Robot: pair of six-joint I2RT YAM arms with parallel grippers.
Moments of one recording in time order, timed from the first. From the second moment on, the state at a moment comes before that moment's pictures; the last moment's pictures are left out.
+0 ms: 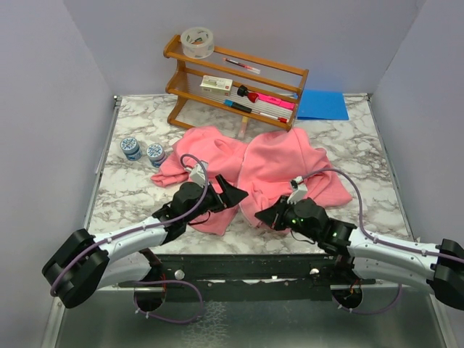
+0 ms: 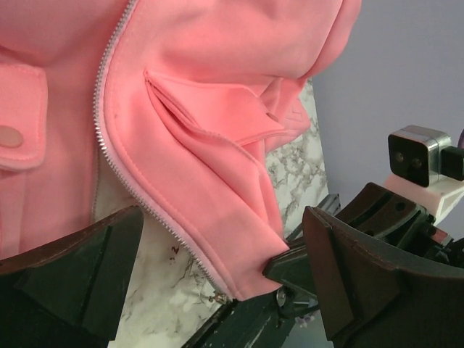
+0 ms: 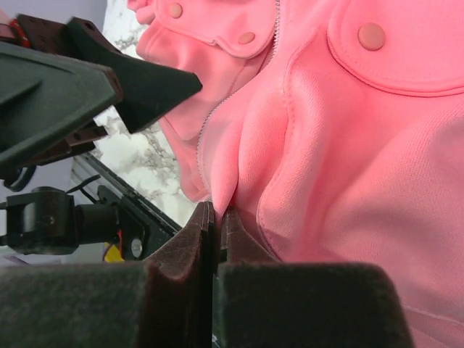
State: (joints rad) left arm -0.78 1.10 0.36 0.46 0.05 -1.02; right arm 1.02 0.88 0.33 0.15 0.18 0.94
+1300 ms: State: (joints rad) left arm -0.78 1.25 0.37 0.64 0.18 -1.17; right arm 1.01 0.86 0.29 0.13 0.13 0.99
